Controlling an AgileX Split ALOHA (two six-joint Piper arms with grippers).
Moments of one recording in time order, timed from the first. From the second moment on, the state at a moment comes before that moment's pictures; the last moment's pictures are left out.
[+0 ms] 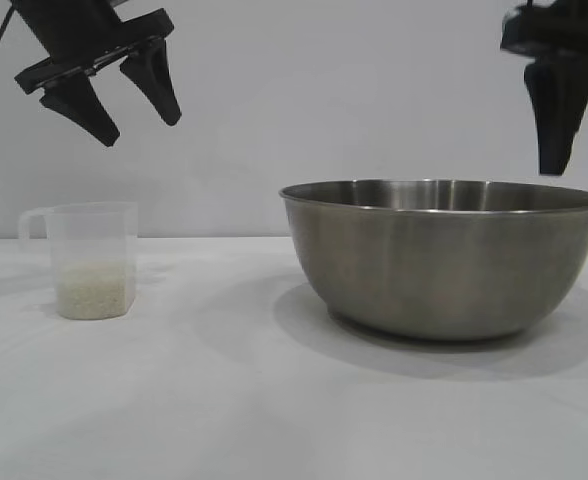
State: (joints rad) left arm -0.15 1.99 -1.57 -0.56 0.65 0.47; right arm 0.14 1.92 -1.38 0.25 1.18 -0.10
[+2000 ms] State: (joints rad) left arm -0.15 1.99 -1.57 -0.56 0.68 0.47; right arm 0.31 2.03 -1.49 0.25 1.15 -0.11
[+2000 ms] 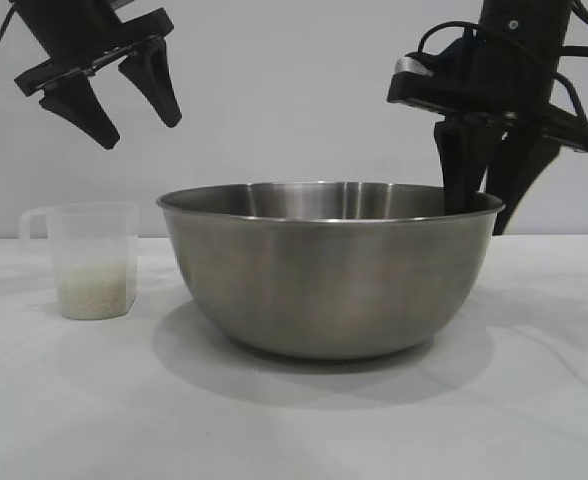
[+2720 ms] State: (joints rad) left arm -0.15 1.99 -1.57 -0.56 0.69 0.47; right arm 0.20 1.79 -1.49 0.15 1.23 -0.11
